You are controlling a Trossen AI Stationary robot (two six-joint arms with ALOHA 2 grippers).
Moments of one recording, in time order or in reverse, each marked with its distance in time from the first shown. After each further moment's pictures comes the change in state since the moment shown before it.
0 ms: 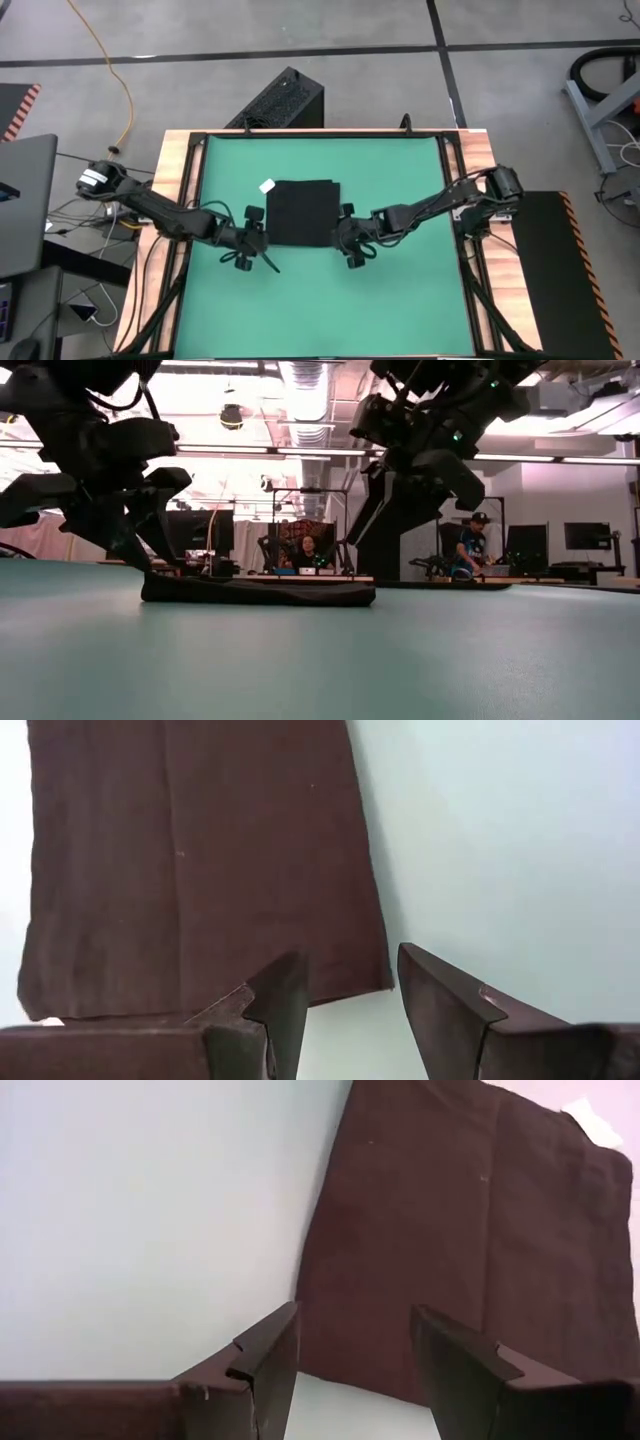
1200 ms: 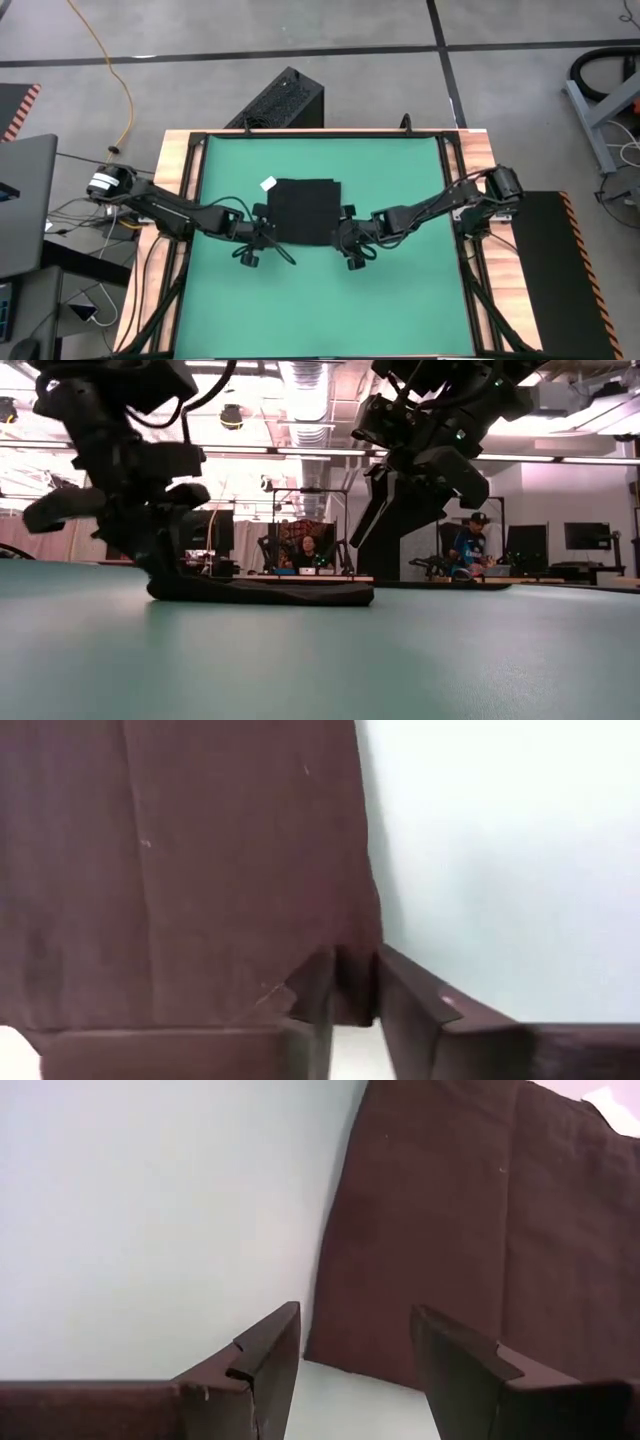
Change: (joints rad) left arm 0.105 0.131 0.090 -0.055 0.097 0.058; right arm 0.011 0.000 0.000 -0.015 0.000 0.052
